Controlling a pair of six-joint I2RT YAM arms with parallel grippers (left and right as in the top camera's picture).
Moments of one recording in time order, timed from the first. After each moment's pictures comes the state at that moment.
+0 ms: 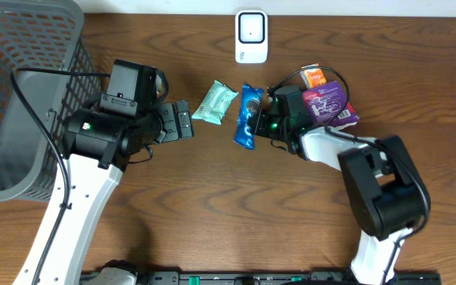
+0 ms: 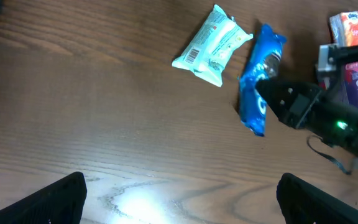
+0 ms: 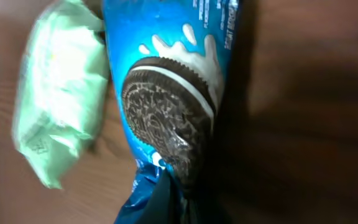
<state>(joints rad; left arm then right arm) -0.27 1.33 1.40 -1.11 0.04 -0.43 0.39 1.99 1.01 0.10 -0.32 0.65</state>
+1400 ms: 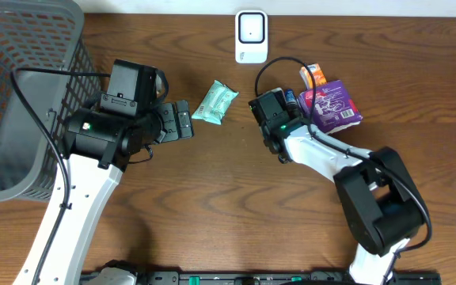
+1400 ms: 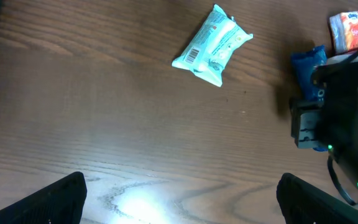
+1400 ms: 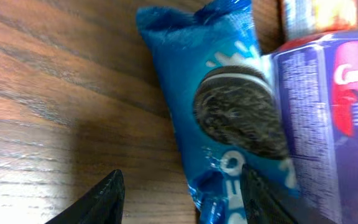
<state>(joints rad) -0.27 1.33 1.40 -1.11 0.04 -0.43 0.53 1.94 1.12 -0.32 0.49 0.12</state>
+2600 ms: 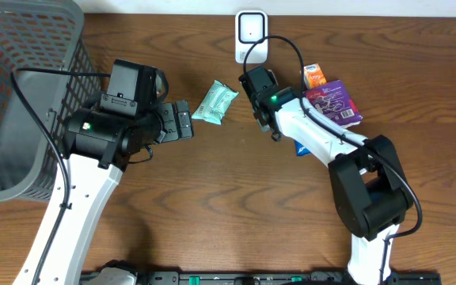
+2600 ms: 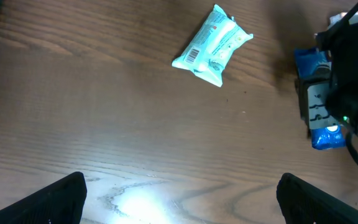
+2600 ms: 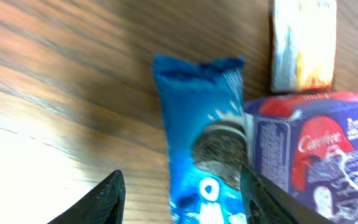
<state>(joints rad) -0.27 1.33 1.40 -1.11 0.04 -0.43 0.51 2.05 1.44 -0.65 0.48 0.05</state>
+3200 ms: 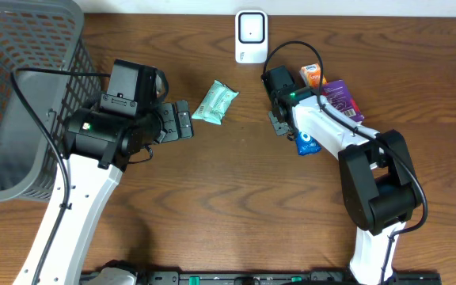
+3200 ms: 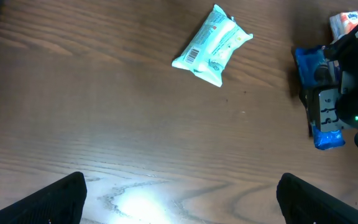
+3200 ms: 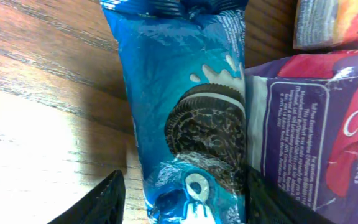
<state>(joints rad) -0.27 1.33 1.40 -1.11 0.04 -0.43 0.42 2.05 1.38 -0.64 0.35 0.03</state>
